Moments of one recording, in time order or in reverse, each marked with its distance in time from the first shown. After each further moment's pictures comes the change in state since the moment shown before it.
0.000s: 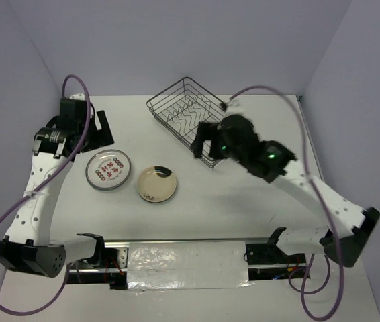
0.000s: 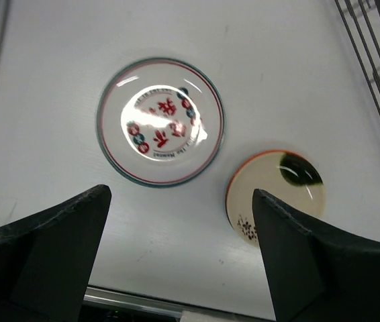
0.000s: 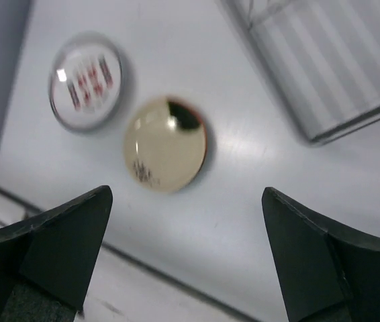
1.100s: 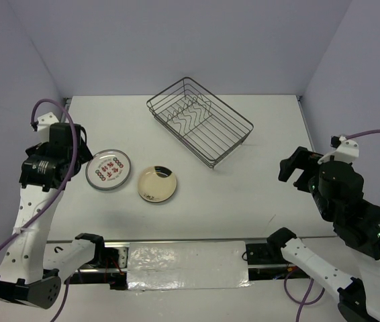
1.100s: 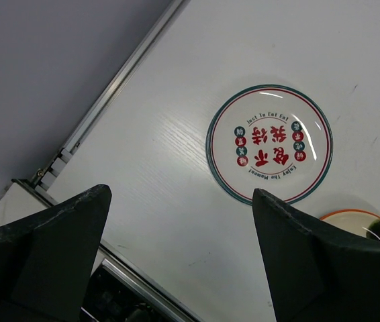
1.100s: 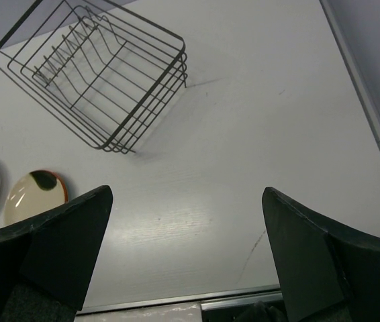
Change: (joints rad) left arm 0.000 -0.210 -0.097 -0.119 -0.453 -0.153; right arm -0.336 -0.630 0.082 -0.529 0.327 -0.123
